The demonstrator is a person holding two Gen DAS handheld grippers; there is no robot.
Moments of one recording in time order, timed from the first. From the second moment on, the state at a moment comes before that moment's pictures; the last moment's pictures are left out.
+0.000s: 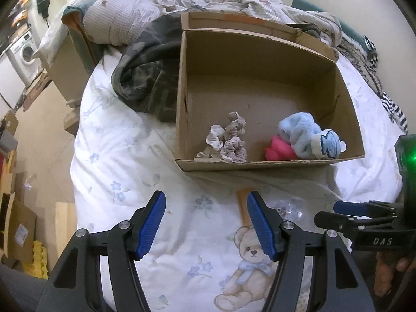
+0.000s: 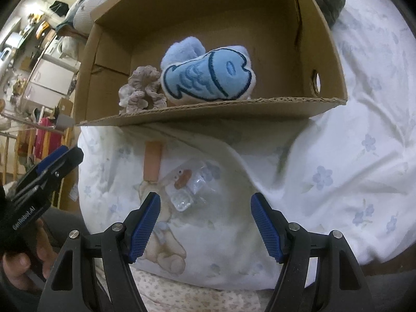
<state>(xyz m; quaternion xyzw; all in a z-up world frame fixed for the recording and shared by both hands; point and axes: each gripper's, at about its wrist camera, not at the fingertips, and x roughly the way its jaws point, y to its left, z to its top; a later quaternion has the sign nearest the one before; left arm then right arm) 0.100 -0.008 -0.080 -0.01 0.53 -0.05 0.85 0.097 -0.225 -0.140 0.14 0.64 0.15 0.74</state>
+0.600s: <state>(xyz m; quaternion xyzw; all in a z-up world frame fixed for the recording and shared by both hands) 0.112 0.001 -0.096 -0.05 0.56 -0.03 0.83 0.116 -0.164 -0.177 0.08 0.68 0.18 0.71</state>
